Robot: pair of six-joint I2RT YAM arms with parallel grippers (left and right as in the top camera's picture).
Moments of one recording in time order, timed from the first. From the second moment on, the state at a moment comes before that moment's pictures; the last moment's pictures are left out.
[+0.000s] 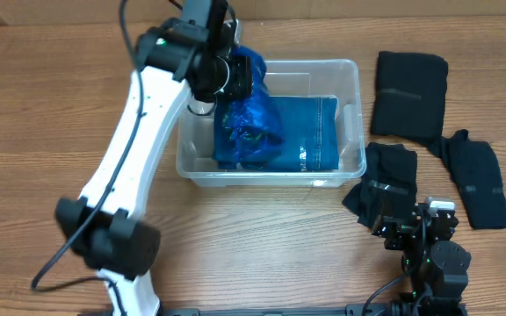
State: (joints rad) left arm -0.35 1.95 2.04 -1.19 0.29 -0.39; right arm -0.05 0.01 0.16 -0.53 0.01 0.07
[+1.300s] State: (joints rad) left arm -0.40 2.30 2.12 -1.35 0.03 -0.44; right arm -0.05 0.01 0.16 -0.53 0.01 0.07
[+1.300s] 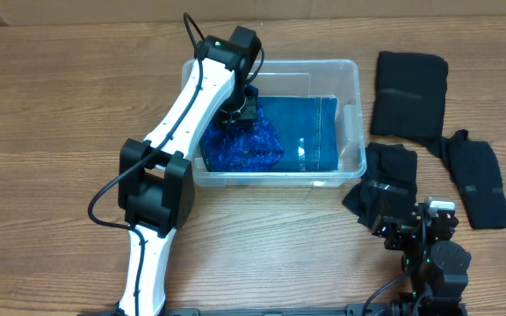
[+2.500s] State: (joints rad) left arm -0.35 2.32 2.64 -1.64 -0.10 -0.26; right arm -0.05 0.01 0.16 -0.53 0.01 0.07
